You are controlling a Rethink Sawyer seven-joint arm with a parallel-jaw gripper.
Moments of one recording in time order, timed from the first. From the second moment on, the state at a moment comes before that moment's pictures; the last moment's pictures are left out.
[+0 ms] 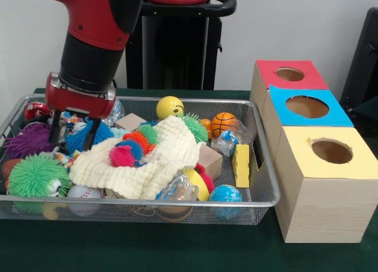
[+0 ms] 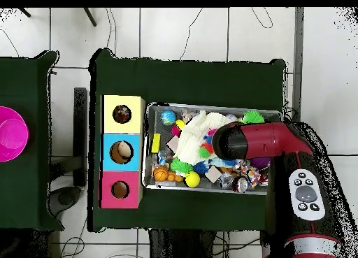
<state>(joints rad) -0.46 -0.58 0.09 1.42 -0.67 0.57 1.67</state>
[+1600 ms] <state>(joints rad) -0.56 -0.45 0.01 1.42 -0.77 0.49 1.67</state>
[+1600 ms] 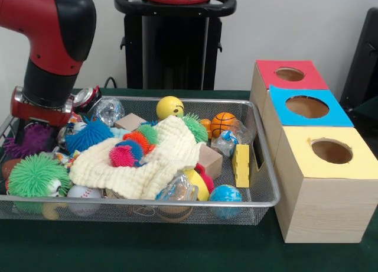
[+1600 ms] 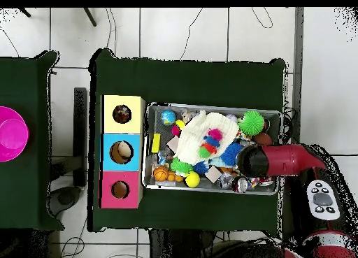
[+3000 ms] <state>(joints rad) -0.75 -0.45 0.19 1.56 -0.68 0.35 1.67</state>
